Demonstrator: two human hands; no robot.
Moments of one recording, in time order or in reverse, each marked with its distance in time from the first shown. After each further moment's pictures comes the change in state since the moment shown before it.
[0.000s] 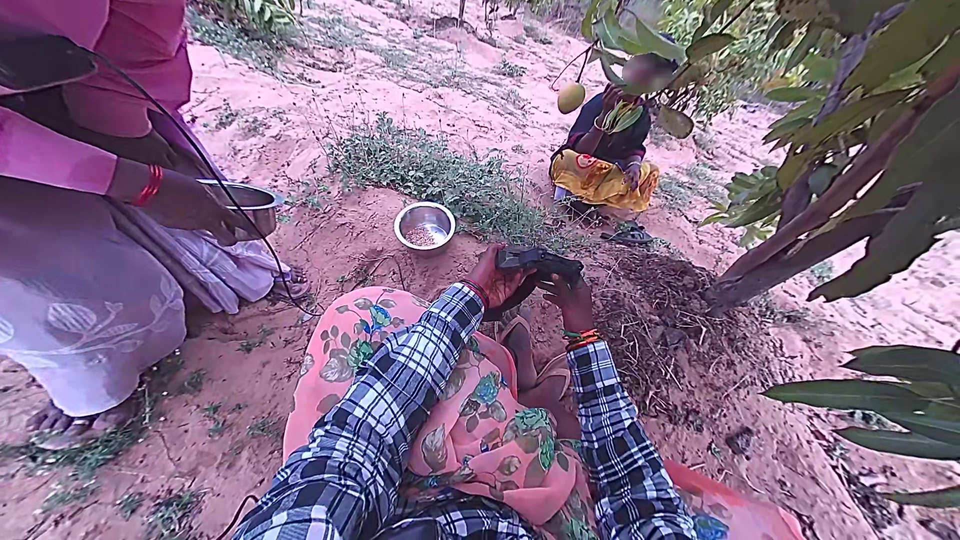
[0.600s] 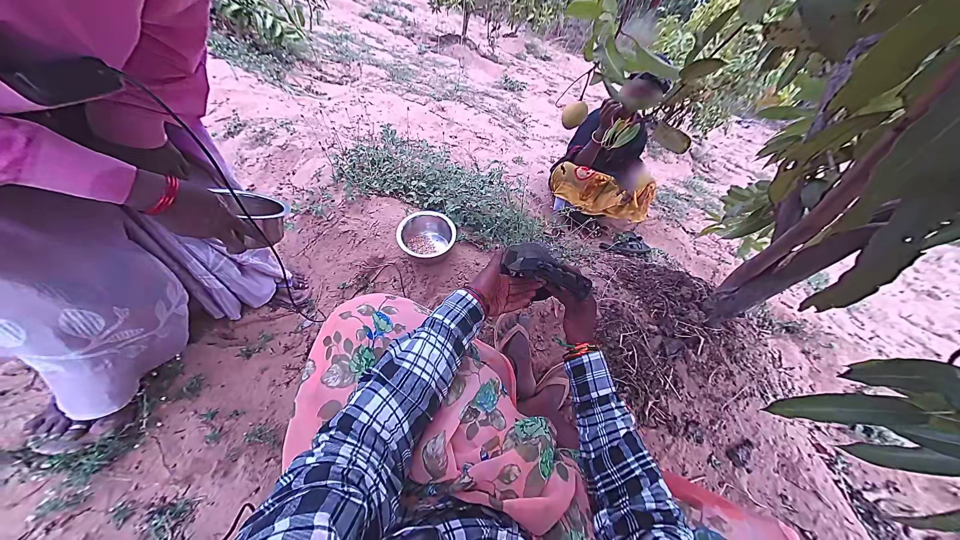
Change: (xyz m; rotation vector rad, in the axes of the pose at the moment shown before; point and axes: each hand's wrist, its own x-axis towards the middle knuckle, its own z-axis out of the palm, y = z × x) left_hand -0.018 0.004 0.007 0.276 -0.132 -0.116; right_hand 0.004 0.016 -0.010 -0.079 0.023 -0.367
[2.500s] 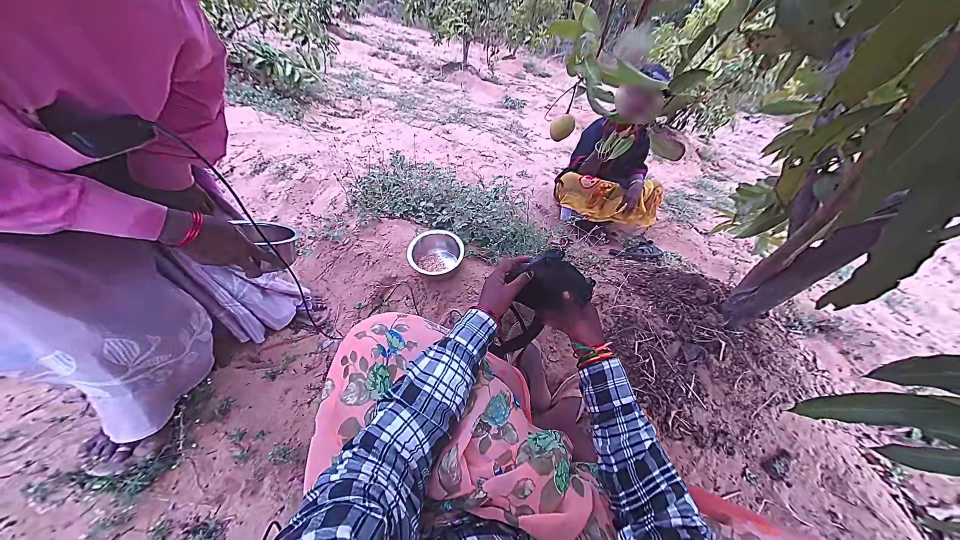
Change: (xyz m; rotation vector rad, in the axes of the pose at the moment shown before) left_hand 0.035 -0.006 -0.021 0.740 0.256 0.753; right_hand 0.003 -0.034 0.013 0.192 0.067 0.641
